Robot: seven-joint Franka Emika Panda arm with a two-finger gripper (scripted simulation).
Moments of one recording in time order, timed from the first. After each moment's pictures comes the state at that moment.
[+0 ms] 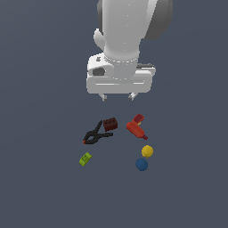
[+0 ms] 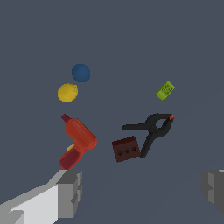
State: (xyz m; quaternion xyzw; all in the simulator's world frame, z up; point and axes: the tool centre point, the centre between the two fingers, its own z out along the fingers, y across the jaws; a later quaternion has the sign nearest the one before) arm -0.001 0.014 0.315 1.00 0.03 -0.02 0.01
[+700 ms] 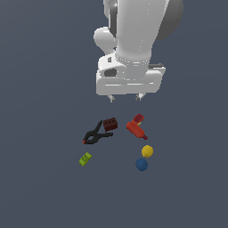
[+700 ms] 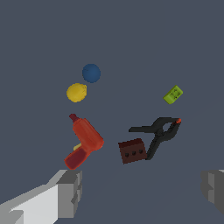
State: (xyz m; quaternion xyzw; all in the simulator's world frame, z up) arm 0.002 0.041 0.315 1.00 0.05 -0.02 0.02
